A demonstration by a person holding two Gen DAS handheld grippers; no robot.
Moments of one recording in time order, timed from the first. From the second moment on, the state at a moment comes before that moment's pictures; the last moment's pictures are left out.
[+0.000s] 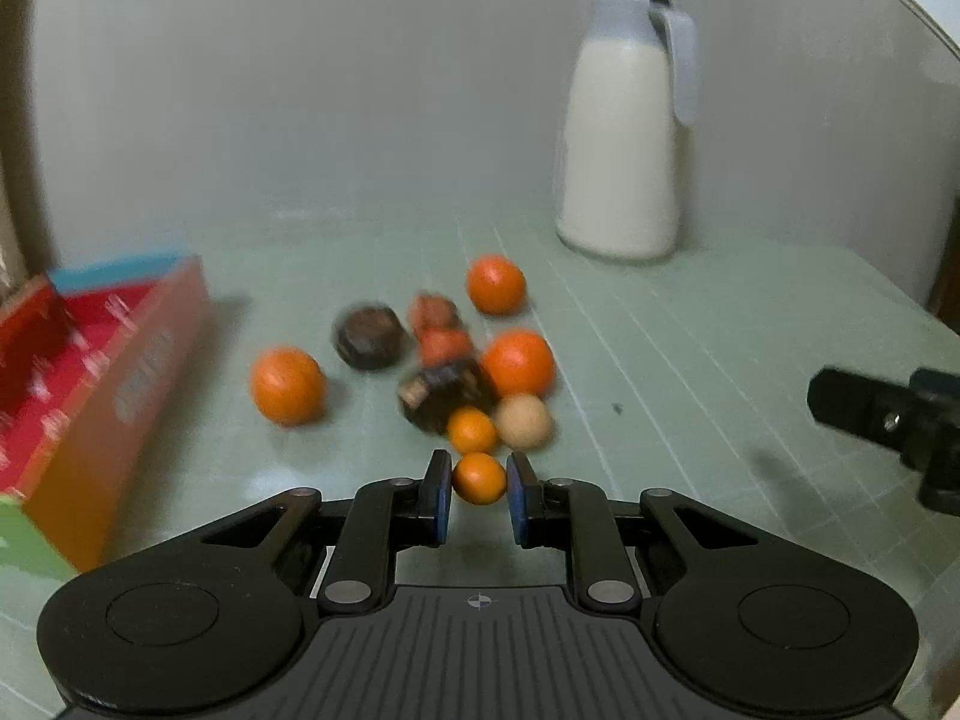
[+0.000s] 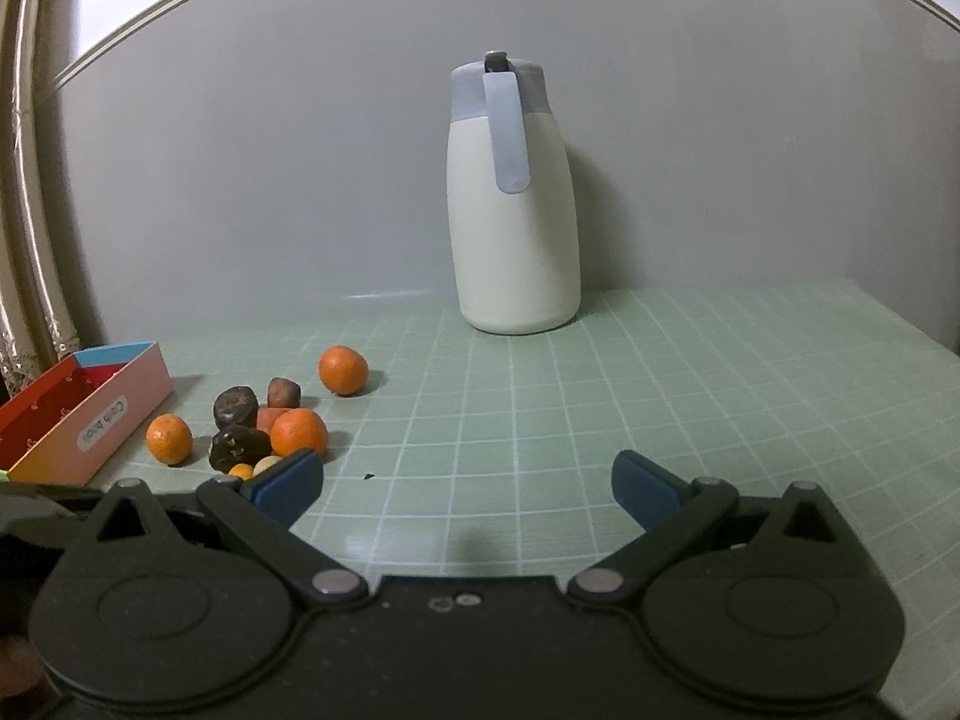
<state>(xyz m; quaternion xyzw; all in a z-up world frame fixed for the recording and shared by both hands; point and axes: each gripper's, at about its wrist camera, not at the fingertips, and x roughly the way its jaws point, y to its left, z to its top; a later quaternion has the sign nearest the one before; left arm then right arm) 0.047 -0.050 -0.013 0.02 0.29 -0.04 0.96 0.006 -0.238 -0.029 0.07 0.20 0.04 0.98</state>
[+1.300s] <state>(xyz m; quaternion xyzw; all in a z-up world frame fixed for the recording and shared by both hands) -0.006 0.078 0.023 -0.01 0.21 0.08 0.97 0.010 -0.167 -0.031 0.04 0.21 0.10 0.97</state>
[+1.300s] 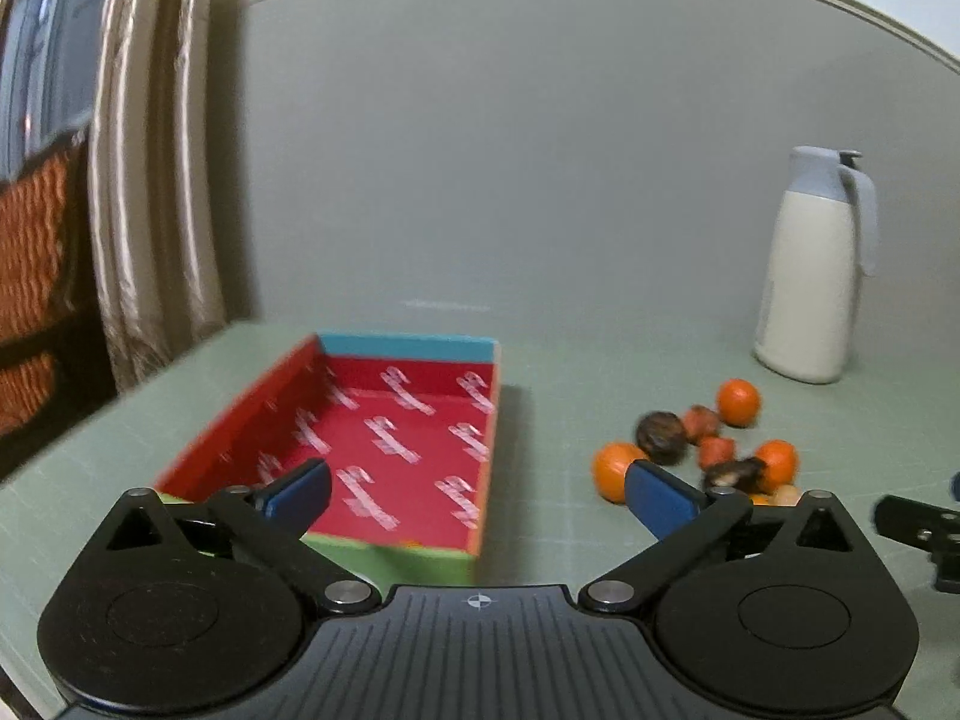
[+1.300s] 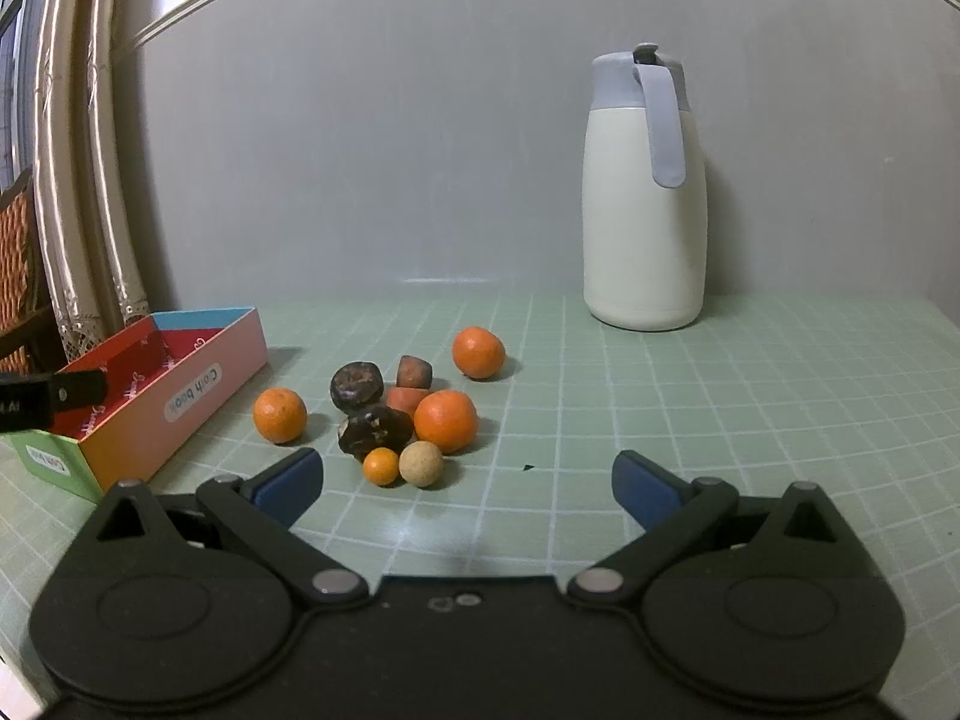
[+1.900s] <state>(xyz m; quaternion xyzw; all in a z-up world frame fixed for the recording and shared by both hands) -0.005 0.057 0.014 -0.02 0.23 0.07 0.97 0.006 -0.180 -0.030 0.04 0.20 0.09 0.97</state>
